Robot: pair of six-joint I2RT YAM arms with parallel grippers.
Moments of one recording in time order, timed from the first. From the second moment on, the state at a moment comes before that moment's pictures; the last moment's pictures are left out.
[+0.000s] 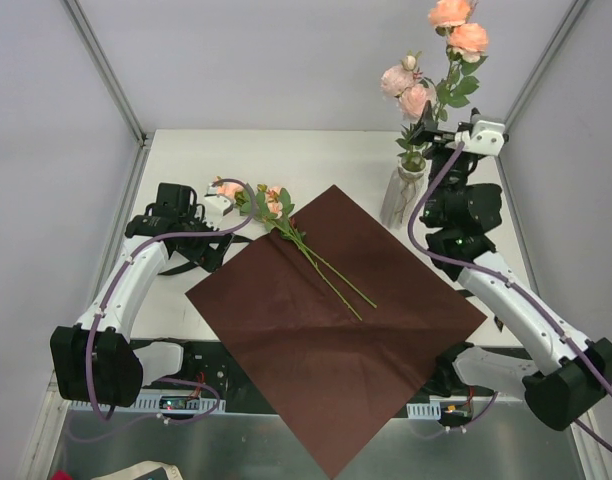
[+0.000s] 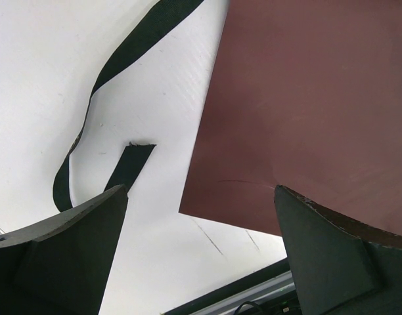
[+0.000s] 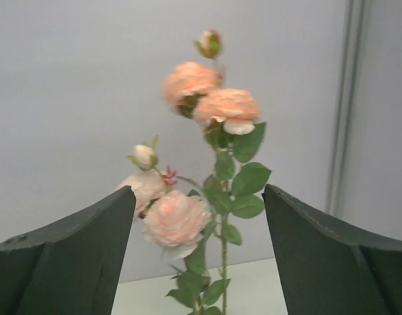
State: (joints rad) left arm -0.10 1.18 0.96 -0.84 0.23 0.45; right arm 0.55 1.14 1.05 0.72 0.64 -0.31
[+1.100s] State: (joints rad) left arm -0.02 1.20 0.98 -0.84 0.24 0.41; right arm 0.75 1.94 1.48 -0.39 -0.30 -0.22
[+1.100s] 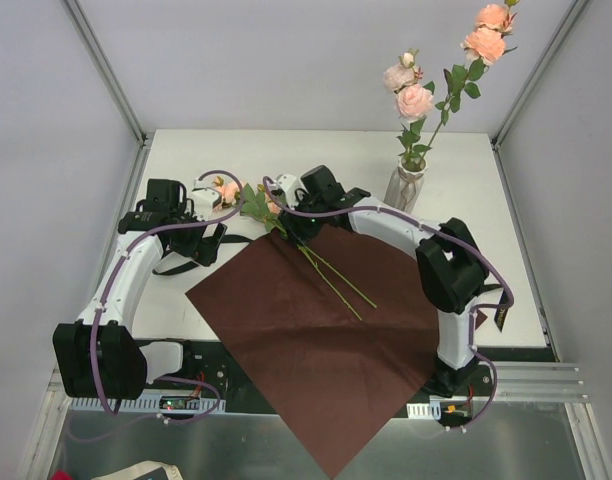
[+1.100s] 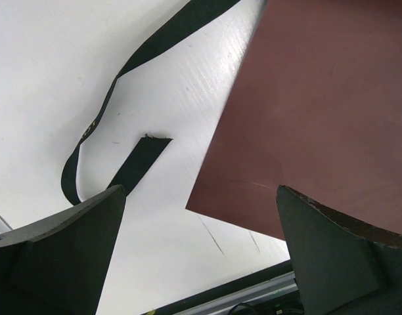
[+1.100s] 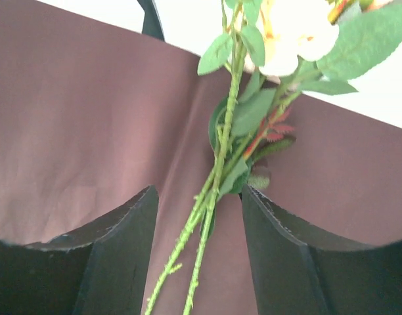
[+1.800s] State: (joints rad) left arm 0.04 1.21 0.97 -0.84 0.26 0.44; right arm 0.79 2.19 1.71 -0.34 -0.27 -0.20
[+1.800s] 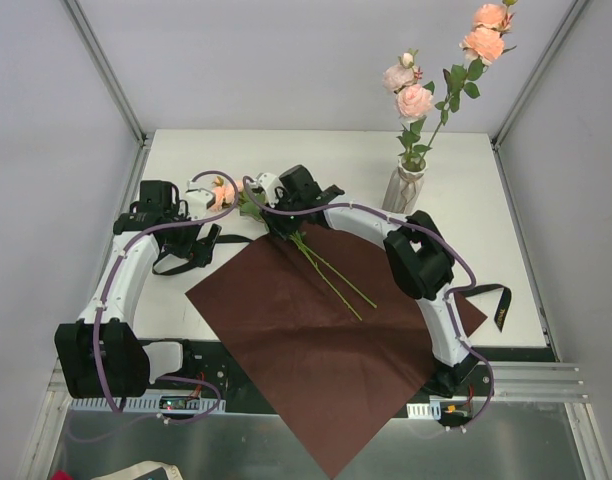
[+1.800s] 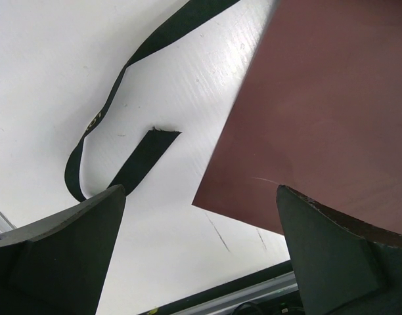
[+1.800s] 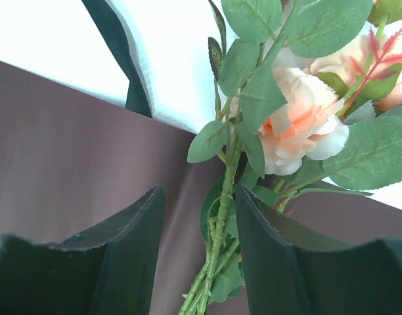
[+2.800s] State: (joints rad) left arm 0.05 1.22 0.97 -0.84 0.28 0.45; right arm 0.78 2.27 1.83 -0.47 -0.23 -0.18
